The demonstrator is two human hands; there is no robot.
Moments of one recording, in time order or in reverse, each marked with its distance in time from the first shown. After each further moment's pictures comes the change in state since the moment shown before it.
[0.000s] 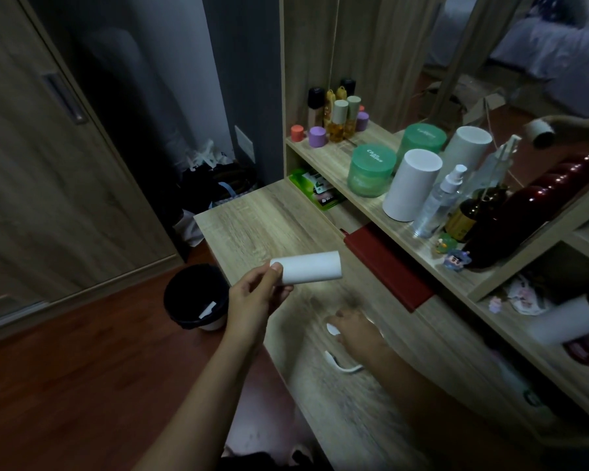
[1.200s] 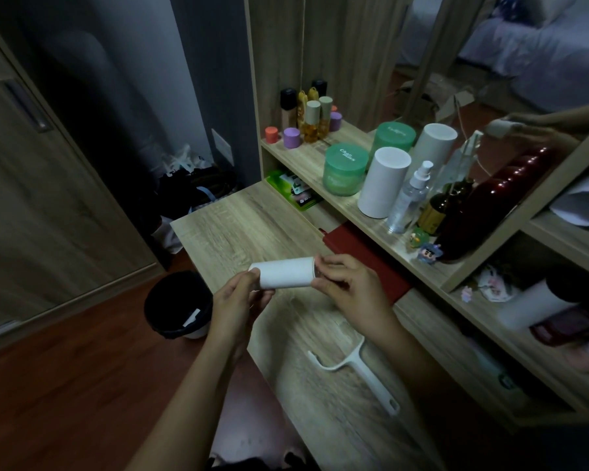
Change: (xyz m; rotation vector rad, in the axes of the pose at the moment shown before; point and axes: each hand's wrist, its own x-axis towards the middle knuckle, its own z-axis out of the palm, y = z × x) left_hand 0.002 -0.001 0.010 -0.032 0.014 -0.092; right_hand -0.052 -0.036 -0.127 0.850 0.536 -0.092
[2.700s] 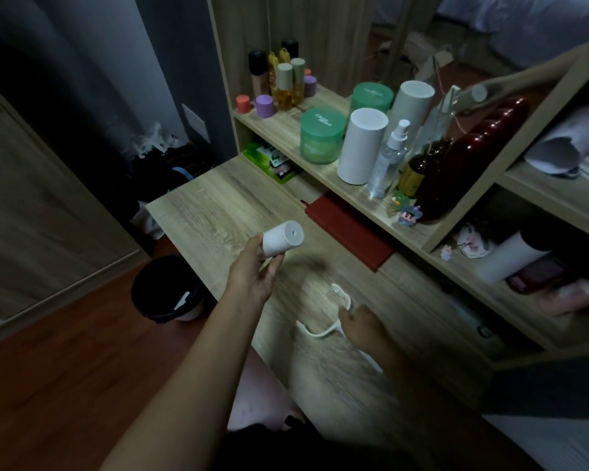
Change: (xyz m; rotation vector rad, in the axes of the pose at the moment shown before) left_hand 0.027 -0.021 0.043 -0.253 0.090 -0.404; right_hand -0.076 0.118 0.024 -0.439 -0.143 0.940
